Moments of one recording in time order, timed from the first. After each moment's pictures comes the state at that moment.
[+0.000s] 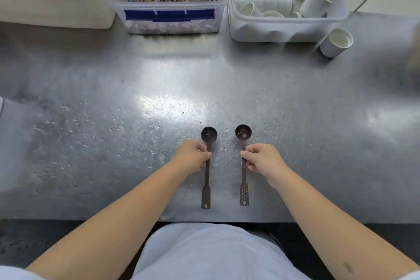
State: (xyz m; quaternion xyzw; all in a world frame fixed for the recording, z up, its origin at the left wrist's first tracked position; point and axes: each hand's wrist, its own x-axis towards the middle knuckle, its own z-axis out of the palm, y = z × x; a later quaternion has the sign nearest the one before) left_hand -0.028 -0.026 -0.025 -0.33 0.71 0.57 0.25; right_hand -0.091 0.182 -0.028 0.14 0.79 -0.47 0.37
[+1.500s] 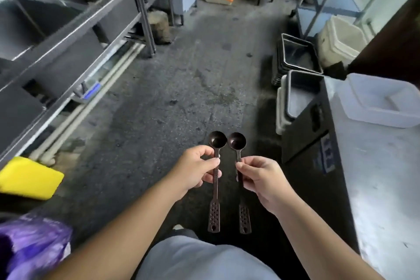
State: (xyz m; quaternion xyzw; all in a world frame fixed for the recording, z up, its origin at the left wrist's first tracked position) left_hand 0.588 0.144 0.099 -0.69 0.27 0.54 -0.40; right_hand 0.416 0.063 0.095 -0.48 0.48 -0.18 0.71
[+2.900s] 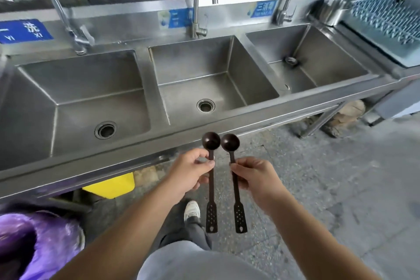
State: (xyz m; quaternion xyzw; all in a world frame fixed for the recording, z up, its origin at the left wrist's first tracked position) left_hand 1.318 0.020 0.077 -0.74 -0.11 0.23 -0.62; right_hand 1.298 -0.169 0.074 -0.66 0.17 0.17 0.71
